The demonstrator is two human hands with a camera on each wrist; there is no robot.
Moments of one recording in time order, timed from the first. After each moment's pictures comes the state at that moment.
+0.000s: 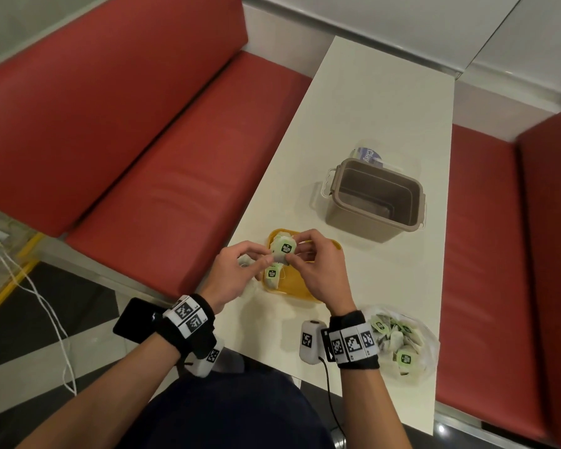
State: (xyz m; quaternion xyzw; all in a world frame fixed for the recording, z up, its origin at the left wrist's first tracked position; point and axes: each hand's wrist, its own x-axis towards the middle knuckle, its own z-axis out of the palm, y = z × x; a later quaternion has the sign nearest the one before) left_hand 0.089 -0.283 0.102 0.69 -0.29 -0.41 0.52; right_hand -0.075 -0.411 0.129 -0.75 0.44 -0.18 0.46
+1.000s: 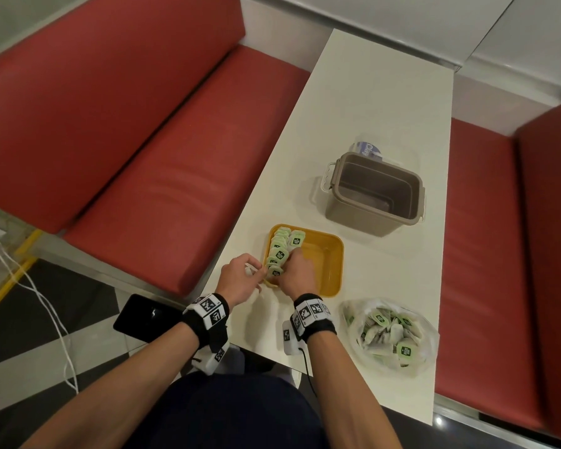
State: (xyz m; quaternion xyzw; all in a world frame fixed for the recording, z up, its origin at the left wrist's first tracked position) left_hand 0.077 -0.284 0.042 0.80 -0.25 -0.40 0.37; right_hand -0.038 -0.395 0.022 -0.72 0.57 0.02 0.40
